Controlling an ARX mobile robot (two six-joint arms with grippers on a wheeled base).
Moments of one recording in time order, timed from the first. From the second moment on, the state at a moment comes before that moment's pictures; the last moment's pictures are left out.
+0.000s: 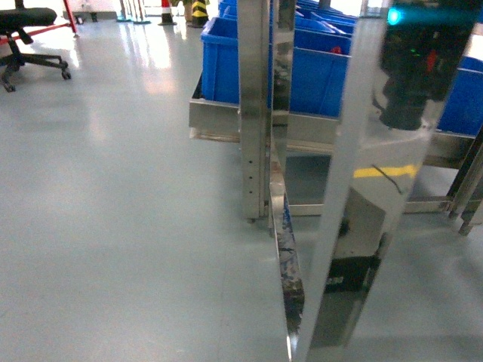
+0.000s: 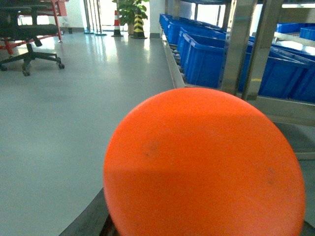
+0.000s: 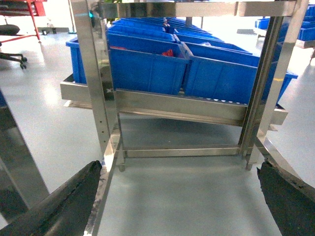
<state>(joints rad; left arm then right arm) 0.00 0.01 0.01 -0.01 0.00 -0.01 0.00 0.00 0.01 -0.01 0.00 0.00</state>
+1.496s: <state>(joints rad) 0.00 0.01 0.01 -0.01 0.00 -0.01 0.00 0.00 0.01 -0.01 0.00 0.00</state>
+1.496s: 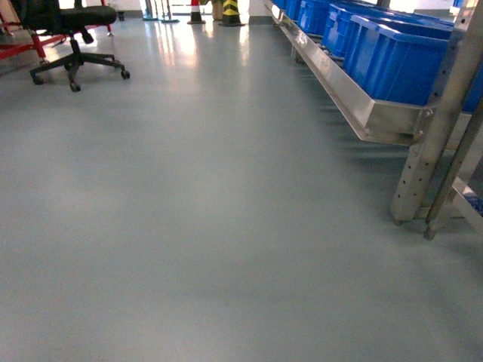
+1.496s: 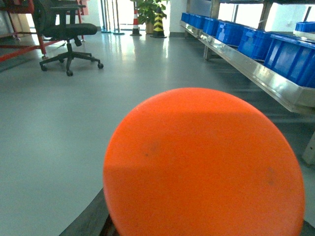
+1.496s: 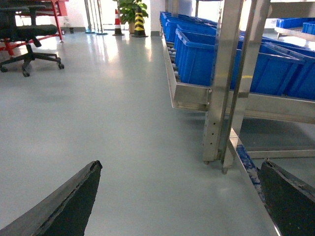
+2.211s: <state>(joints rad) 0.00 0.01 0.01 -0.01 0.00 -0.01 0.00 0.00 0.01 -0.01 0.00 0.00</state>
